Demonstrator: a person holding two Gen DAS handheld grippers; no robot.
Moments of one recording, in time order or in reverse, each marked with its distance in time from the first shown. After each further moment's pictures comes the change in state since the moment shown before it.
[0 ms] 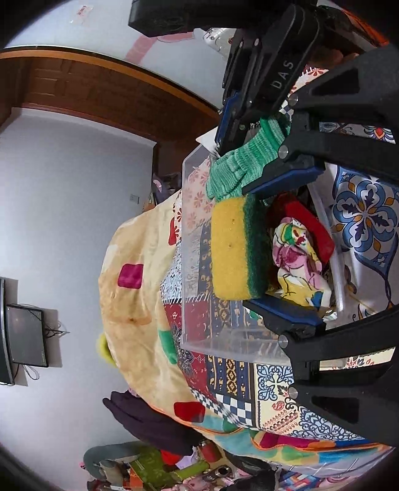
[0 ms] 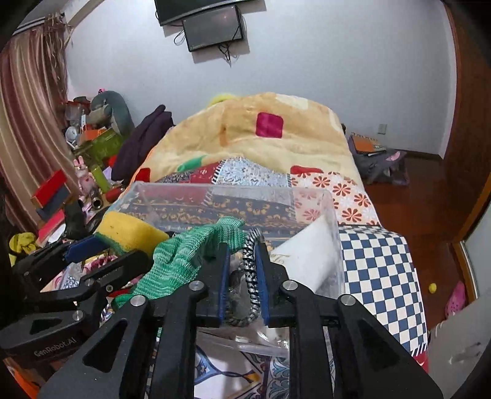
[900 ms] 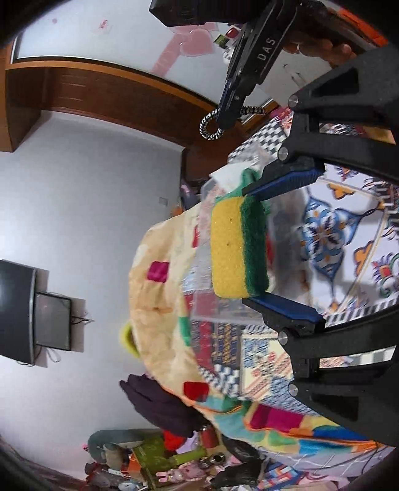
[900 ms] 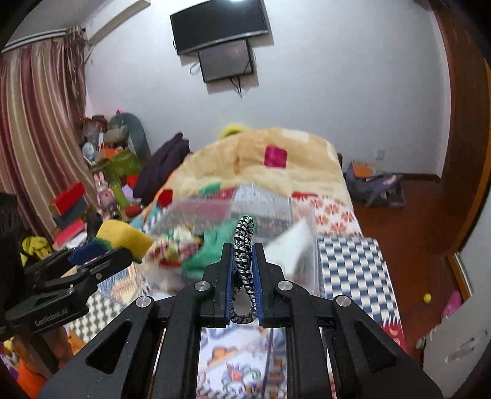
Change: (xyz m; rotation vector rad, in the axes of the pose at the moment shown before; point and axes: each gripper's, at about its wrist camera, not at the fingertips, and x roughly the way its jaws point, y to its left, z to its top) left arm -0.106 -0.004 -0.019 -0.043 -0.154 0.002; right arm -0.085 0.010 -0.013 -0.024 -0.155 0.025
